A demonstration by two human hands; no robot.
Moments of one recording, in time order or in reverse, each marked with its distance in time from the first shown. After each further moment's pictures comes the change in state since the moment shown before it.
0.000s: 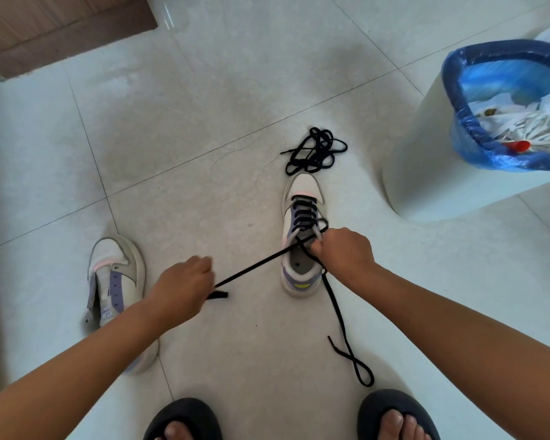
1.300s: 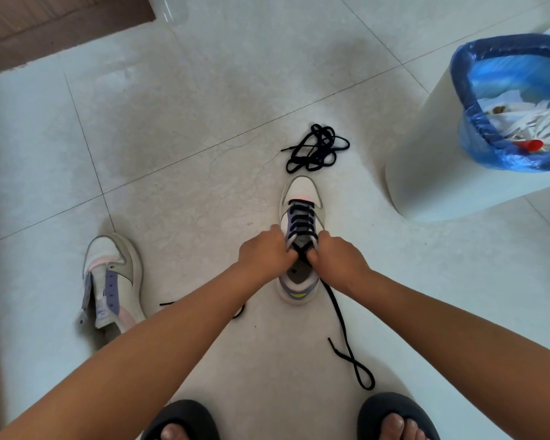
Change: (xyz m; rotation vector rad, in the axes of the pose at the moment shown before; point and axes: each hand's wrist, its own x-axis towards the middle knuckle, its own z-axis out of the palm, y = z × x) left_hand 0.108 0.084 -0.037 -0.529 -0.169 -0.508; right_hand -0.005 -0.002 0.012 0.165 -0.103 -0.054
